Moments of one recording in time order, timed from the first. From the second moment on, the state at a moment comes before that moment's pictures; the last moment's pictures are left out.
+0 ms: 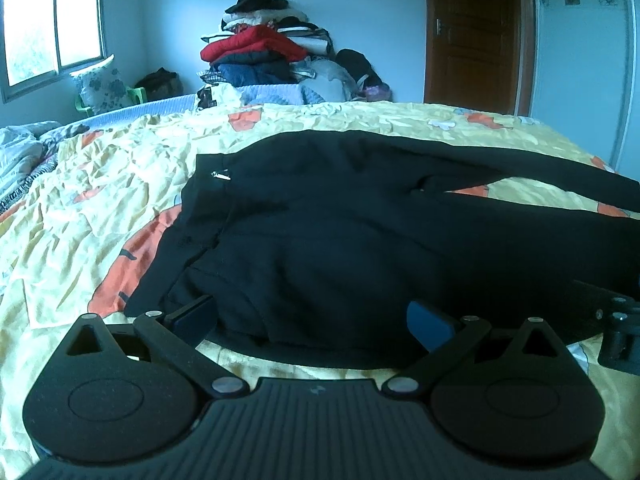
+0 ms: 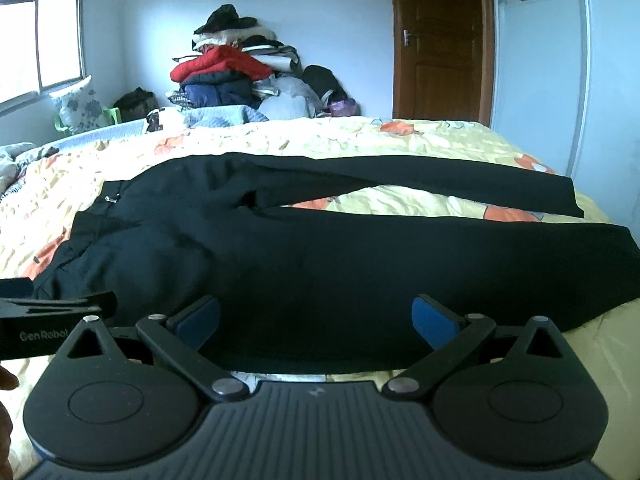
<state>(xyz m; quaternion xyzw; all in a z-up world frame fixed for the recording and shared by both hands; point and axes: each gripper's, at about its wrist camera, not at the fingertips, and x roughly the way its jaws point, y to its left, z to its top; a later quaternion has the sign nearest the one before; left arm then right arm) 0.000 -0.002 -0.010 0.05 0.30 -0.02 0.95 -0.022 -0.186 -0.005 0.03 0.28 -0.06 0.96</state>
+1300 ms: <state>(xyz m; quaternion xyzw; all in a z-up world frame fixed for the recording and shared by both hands) 0.001 0.003 -0.014 0.04 0.31 -0.02 0.95 -0.018 -0.180 -0.012 0.04 0.30 -0.04 0.95</state>
